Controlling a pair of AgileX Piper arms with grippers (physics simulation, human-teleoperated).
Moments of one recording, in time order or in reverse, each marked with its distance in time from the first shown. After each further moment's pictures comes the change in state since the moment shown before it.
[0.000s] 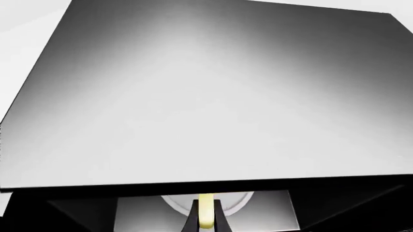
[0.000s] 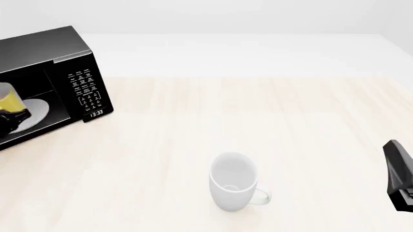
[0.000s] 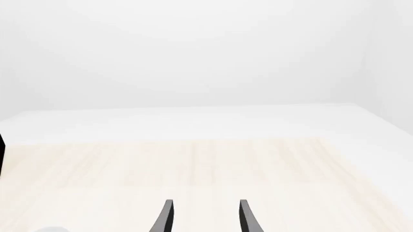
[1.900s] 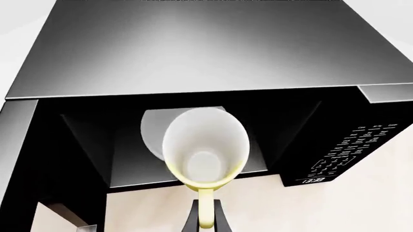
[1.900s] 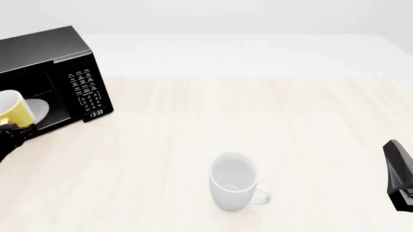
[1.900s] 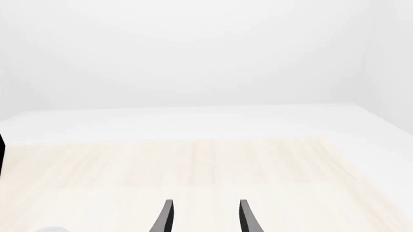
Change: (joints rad) left arm -0.064 -0.229 0.304 -0.087 0.021; right arm 0.000 0.000 0.000 0.000 0.000
